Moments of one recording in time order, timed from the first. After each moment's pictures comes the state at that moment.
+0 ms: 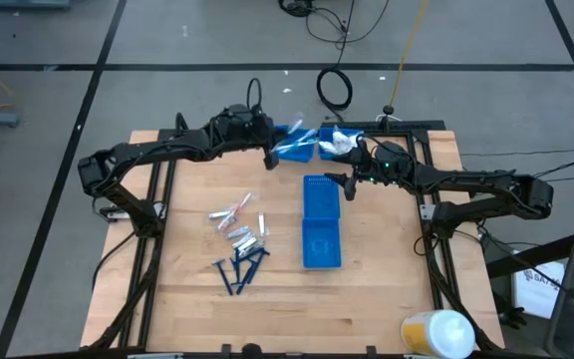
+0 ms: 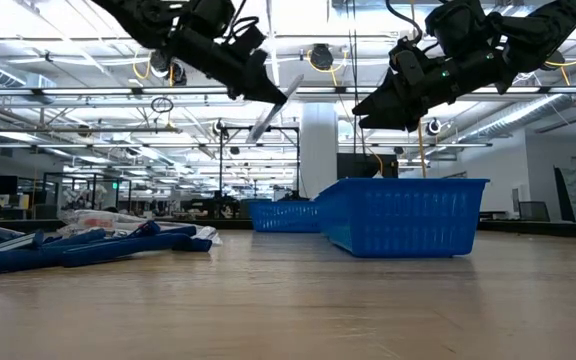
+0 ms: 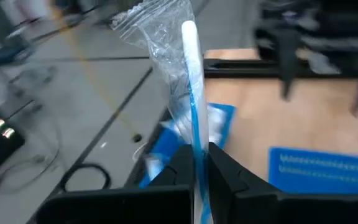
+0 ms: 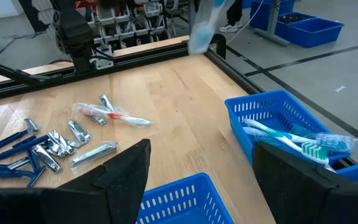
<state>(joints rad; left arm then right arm) 0.49 1.55 1.13 0.11 0.08 0.26 -0.43 1.16 0.53 0.36 -0.15 0.06</state>
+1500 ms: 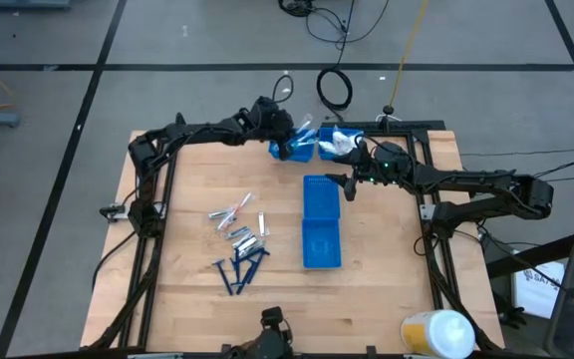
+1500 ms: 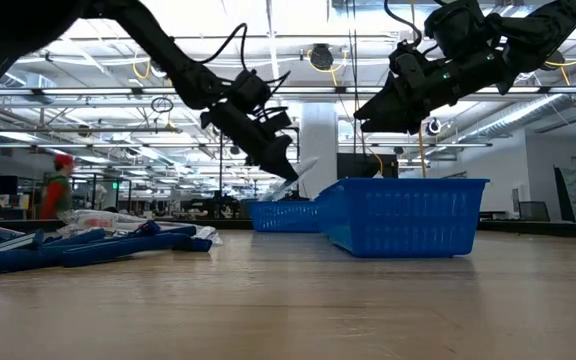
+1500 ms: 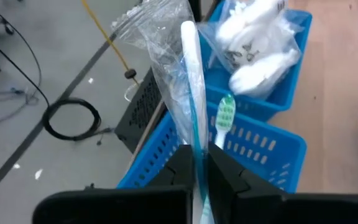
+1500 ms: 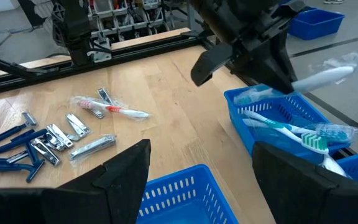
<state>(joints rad) 0.63 1.99 1.34 0.06 0.18 0.28 -0.44 1.16 0.53 0.33 -0.15 0.07</state>
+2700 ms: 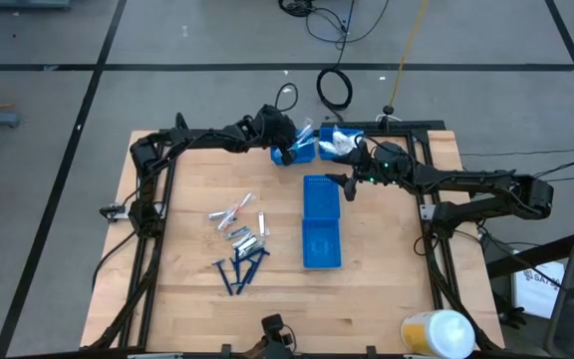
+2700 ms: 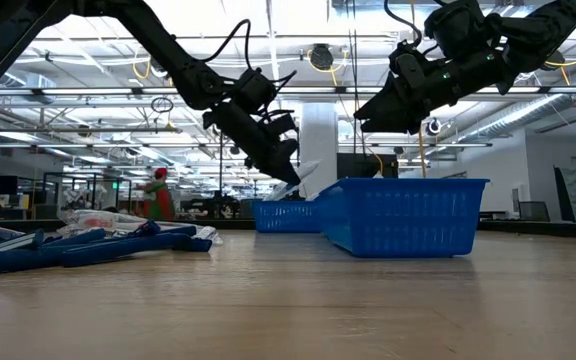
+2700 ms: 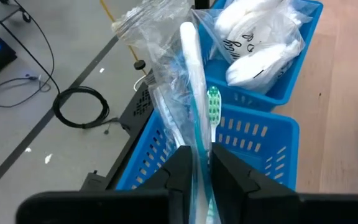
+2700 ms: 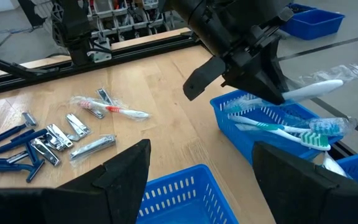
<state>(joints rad) 0.57 1.99 1.32 0.07 0.07 0.21 -0.44 1.16 0.53 0.33 -0.15 0.07</state>
